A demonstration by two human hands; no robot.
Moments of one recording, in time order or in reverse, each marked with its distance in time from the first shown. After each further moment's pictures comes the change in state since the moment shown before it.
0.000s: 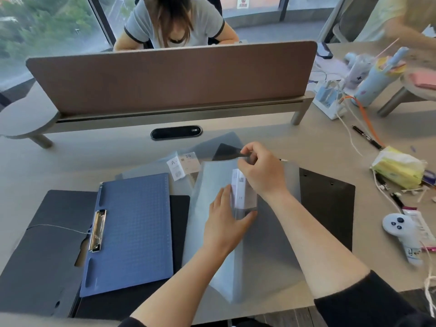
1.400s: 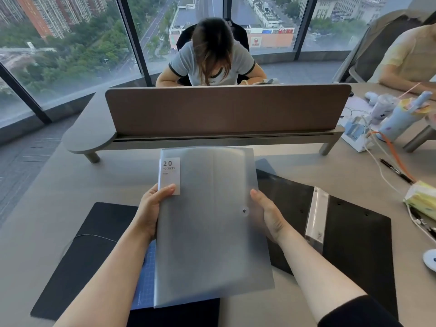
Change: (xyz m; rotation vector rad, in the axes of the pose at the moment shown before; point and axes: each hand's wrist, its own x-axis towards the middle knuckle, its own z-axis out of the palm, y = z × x) left_hand 0.026 -0.103 -0.239 -1.024 0.088 -0.095; right_hand -0.034 -0.033 0.084 0.971 -0.442 0.469
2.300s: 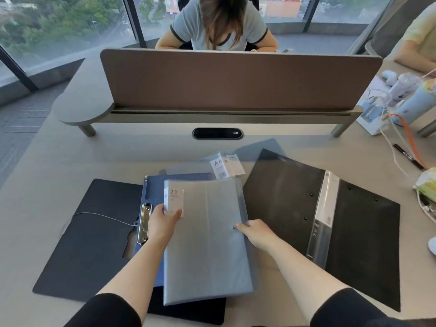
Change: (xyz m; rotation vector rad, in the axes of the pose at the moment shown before) left_hand 0.027 -0.121 -0.067 0.750 0.441 -0.196; right_hand 0.008 0.098 0.009 -0.828 0.089 0.430
